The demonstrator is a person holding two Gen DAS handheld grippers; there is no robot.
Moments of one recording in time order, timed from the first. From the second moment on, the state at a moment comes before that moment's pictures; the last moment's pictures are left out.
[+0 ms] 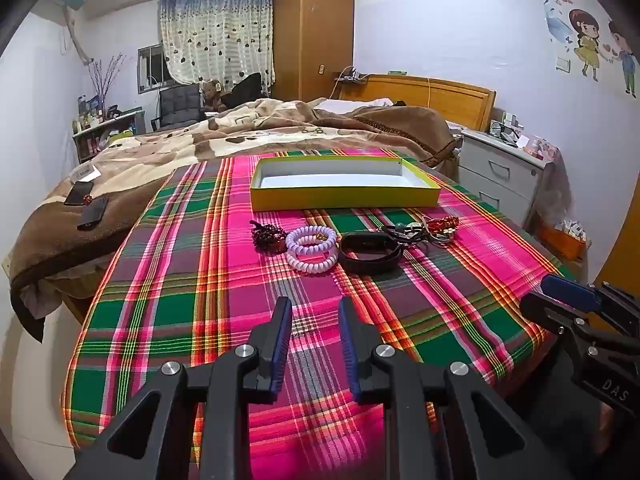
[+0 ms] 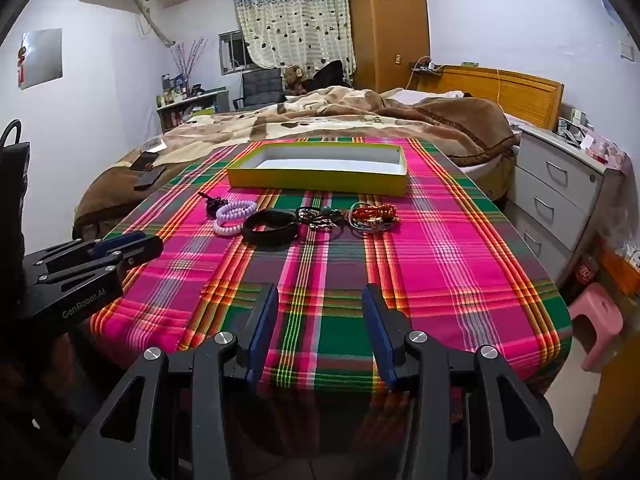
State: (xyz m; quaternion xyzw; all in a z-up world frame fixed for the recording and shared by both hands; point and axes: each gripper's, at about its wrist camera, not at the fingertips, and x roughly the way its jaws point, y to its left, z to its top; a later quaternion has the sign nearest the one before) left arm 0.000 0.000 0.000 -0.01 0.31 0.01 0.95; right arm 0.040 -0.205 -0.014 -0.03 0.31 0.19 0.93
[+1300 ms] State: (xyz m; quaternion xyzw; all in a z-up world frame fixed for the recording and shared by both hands) left arm -0.008 -0.003 0.009 -0.01 0.29 0.00 0.96; right arm 0.040 -0.205 -0.012 -0.03 0.31 0.19 0.93
